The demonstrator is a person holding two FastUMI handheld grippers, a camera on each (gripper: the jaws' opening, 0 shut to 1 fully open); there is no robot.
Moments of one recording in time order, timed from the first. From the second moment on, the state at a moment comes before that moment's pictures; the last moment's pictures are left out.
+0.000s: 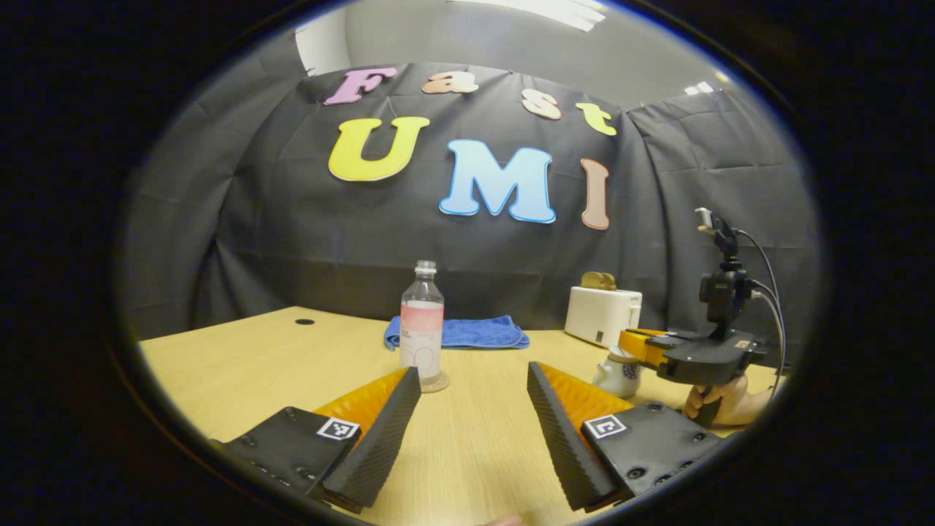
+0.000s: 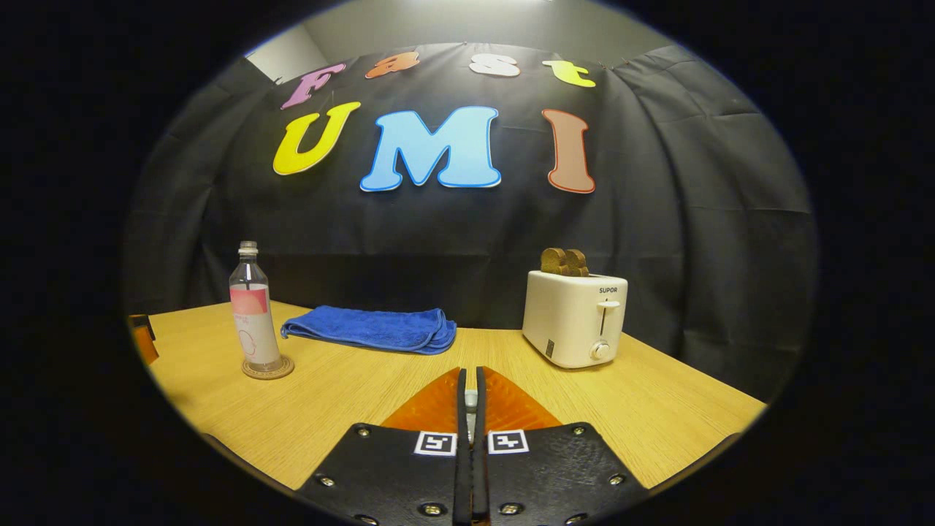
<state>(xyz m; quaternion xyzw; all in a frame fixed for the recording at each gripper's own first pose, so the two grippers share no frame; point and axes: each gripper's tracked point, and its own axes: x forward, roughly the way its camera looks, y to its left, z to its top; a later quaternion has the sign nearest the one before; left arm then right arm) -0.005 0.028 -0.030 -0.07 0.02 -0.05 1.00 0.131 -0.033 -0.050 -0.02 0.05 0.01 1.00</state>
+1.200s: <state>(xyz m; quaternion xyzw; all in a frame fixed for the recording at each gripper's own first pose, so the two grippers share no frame) -0.018 0.028 -0.016 -0.06 0.01 -0.05 1.00 0.072 -0.025 -0.015 -0.03 0.03 0.01 1.00</state>
